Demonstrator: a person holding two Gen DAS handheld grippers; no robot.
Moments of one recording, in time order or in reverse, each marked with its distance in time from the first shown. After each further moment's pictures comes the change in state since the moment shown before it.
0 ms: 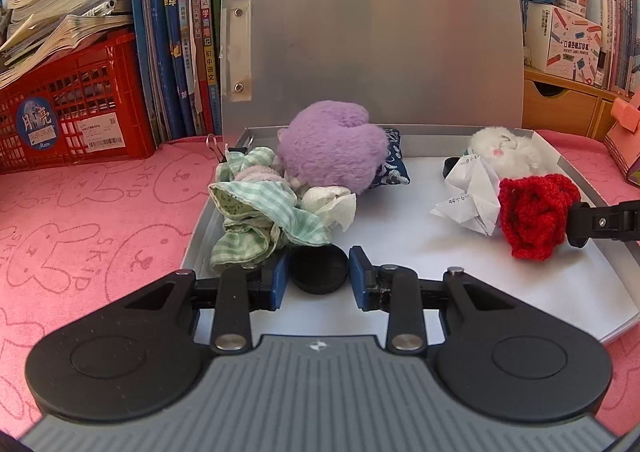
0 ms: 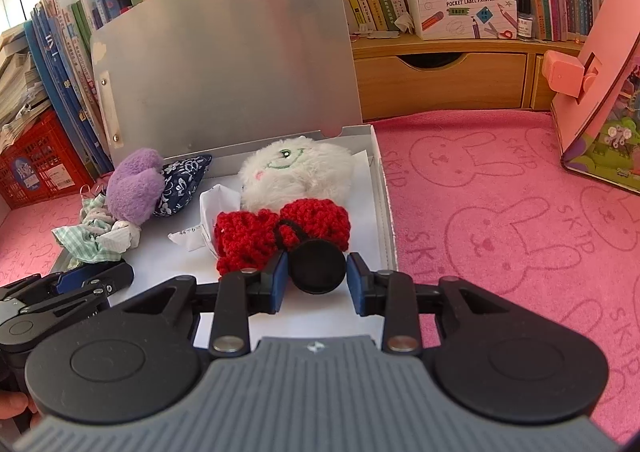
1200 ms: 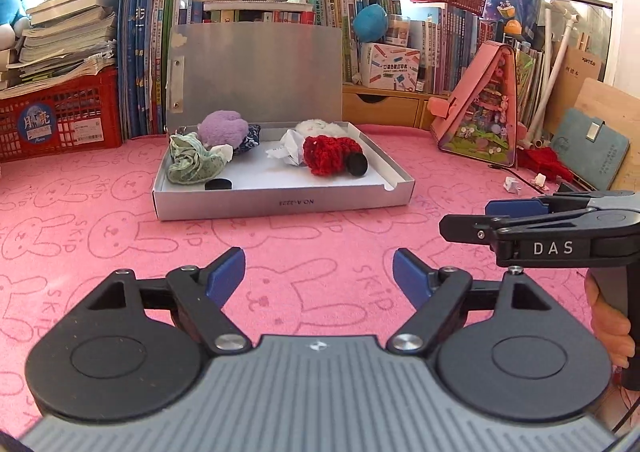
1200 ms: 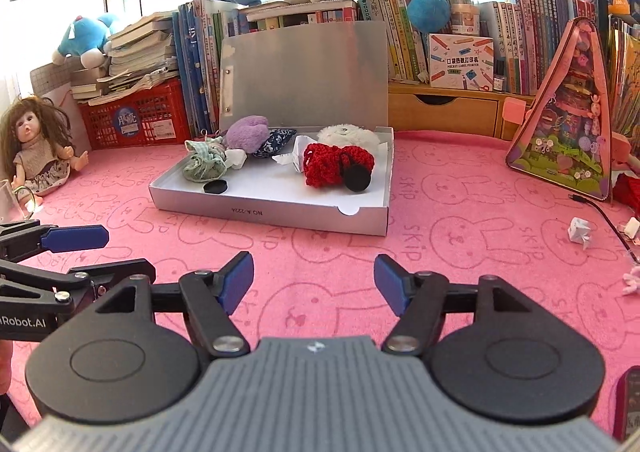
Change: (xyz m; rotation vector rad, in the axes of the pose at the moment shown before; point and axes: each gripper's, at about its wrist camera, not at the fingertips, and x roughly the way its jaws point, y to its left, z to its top) left arm -0.238 -0.022 -0.121 0.055 -0.112 -0.290; right arm -0.194 0.008 -0.134 -0.228 -0.172 0.081
